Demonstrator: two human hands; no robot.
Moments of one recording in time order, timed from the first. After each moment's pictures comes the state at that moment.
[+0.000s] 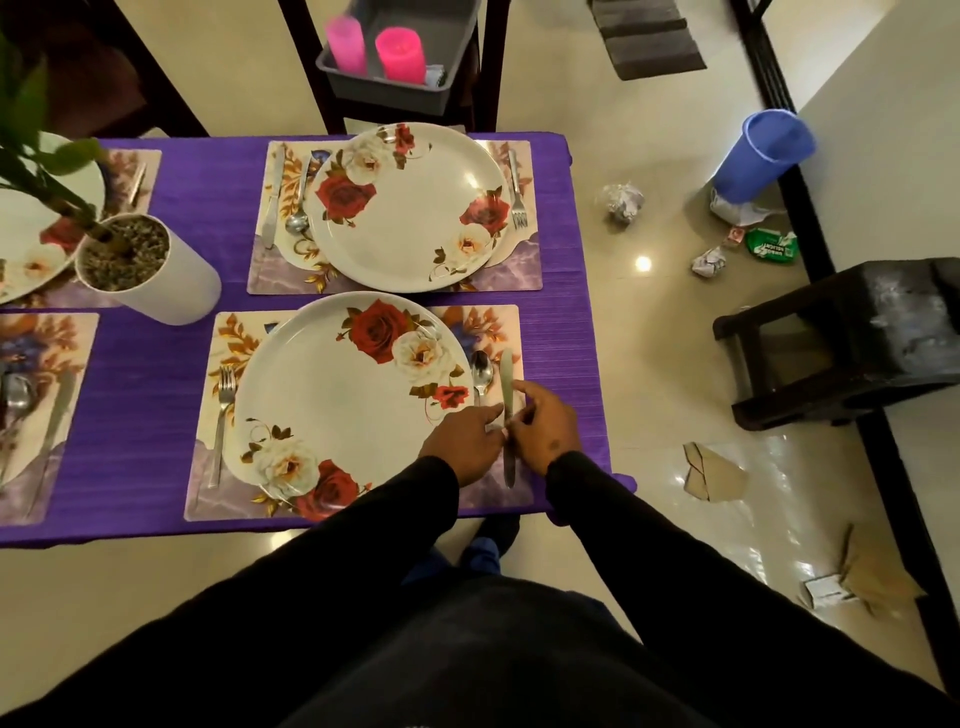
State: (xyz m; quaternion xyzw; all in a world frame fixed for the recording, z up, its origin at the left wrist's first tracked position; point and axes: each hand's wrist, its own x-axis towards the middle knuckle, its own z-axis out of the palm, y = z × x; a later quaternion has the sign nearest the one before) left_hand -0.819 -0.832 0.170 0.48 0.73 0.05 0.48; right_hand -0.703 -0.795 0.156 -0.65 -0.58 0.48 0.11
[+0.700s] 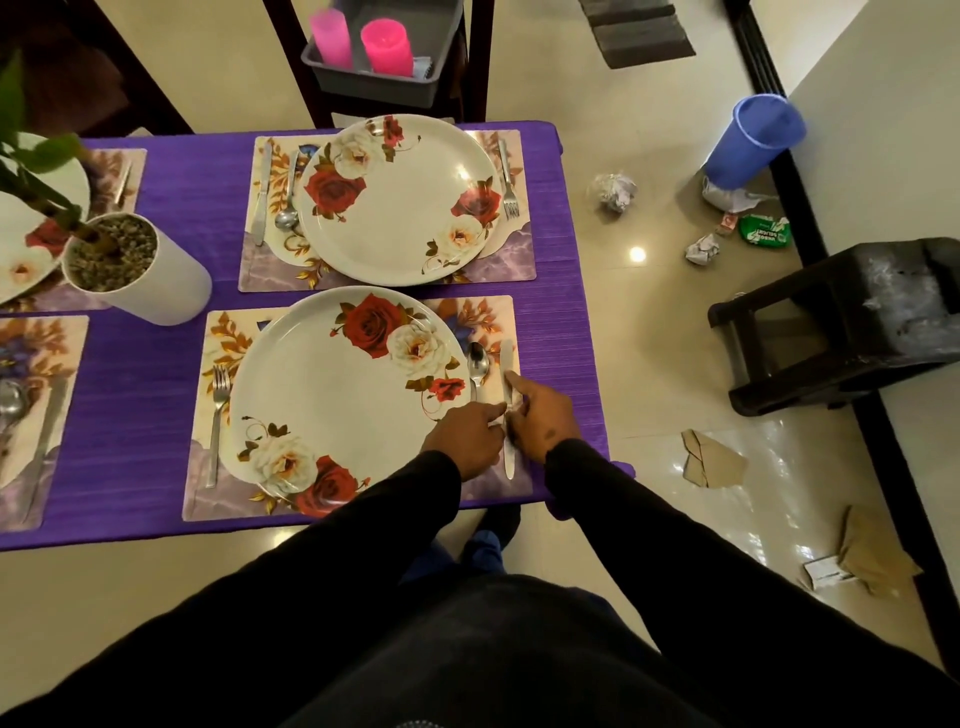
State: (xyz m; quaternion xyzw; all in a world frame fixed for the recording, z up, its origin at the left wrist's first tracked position) left_hand -0.816 -0.834 0.166 0.51 0.72 0.02 0.47; right_hand -0.699 -0.792 0.154 -0.63 -0.62 0.47 0.03
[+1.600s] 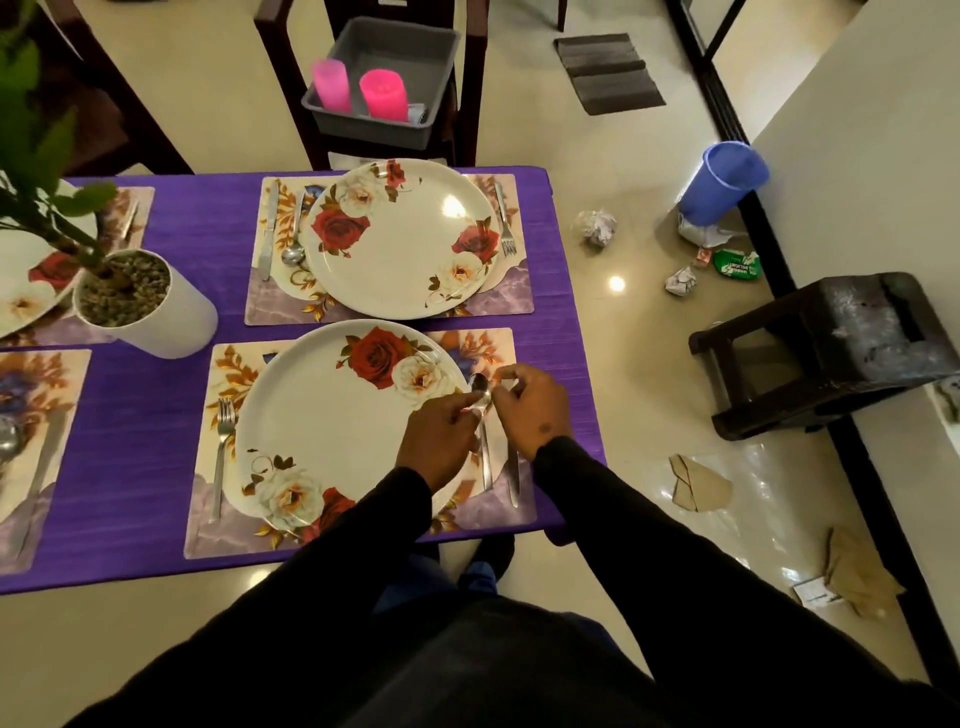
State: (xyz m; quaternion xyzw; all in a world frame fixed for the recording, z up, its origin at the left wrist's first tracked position) left_hand -0.851 -0.831 0.204 0.42 0.75 0.26 0.44; right_hand -0.736 -0.774 0.206 -0.66 -0.61 0.41 0.17
